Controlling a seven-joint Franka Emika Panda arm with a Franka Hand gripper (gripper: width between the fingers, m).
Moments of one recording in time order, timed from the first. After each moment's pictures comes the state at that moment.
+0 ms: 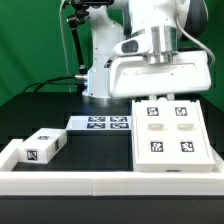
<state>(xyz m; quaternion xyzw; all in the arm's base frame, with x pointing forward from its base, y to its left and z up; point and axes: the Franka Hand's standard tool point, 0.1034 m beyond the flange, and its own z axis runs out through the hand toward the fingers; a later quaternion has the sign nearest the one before) 0.513 0.078 0.080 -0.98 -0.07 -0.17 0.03</state>
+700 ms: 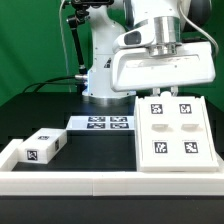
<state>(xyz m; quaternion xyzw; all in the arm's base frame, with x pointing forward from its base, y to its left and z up) 0.517 0.081 0.090 -0.98 -0.07 -0.16 0.03</state>
